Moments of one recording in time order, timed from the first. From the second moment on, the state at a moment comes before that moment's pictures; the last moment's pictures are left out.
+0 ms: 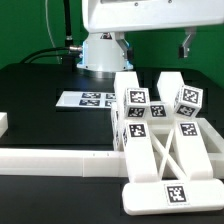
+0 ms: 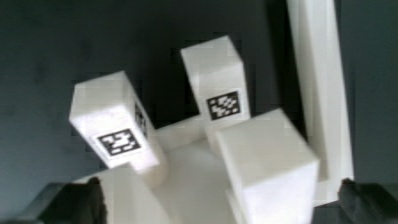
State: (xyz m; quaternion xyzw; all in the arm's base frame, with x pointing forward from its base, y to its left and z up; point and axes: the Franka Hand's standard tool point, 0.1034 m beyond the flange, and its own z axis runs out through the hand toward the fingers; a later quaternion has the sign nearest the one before) arm 0.594 0.037 0.144 -0.99 0.10 0.05 0.06
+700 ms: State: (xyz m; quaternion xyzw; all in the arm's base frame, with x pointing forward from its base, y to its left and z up) arm 0.594 0.035 0.113 -0.99 0.10 0.04 0.06
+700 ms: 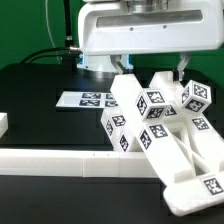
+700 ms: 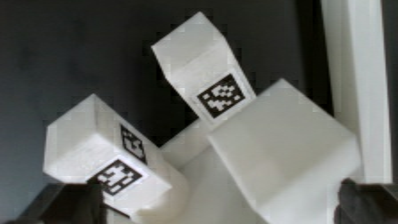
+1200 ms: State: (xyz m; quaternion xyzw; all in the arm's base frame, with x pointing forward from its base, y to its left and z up) arm 0.597 0.034 0.122 -0.99 0.09 0.04 0.06
